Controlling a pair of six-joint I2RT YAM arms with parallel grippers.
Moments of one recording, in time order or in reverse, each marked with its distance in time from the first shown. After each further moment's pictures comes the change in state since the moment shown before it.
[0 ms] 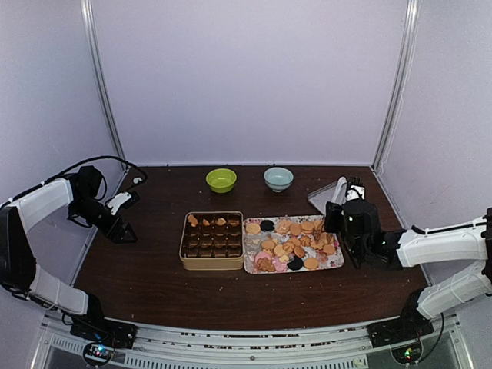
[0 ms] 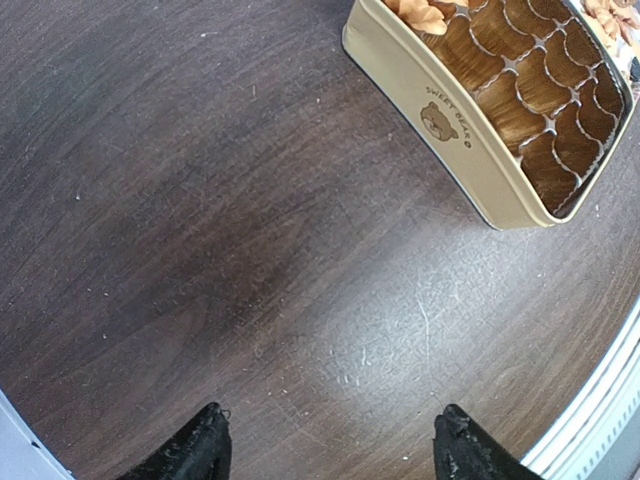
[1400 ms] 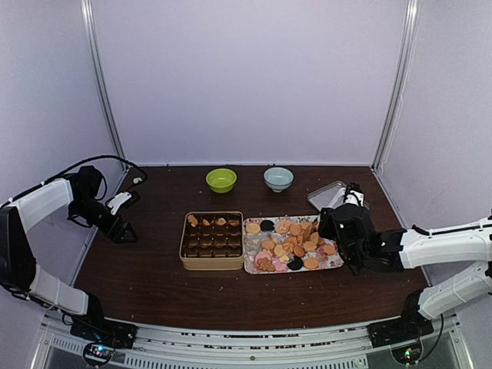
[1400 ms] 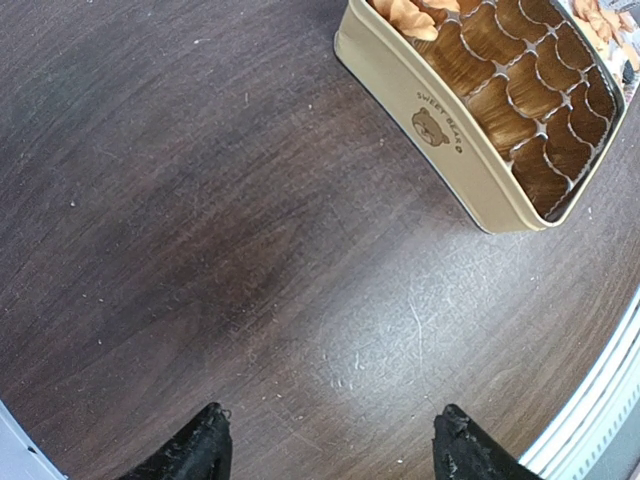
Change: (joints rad) left arm 0.000 0.000 0.000 0.000 0.018 0.000; right arm 0.122 -0.036 0.055 -0.209 0.079 0.254
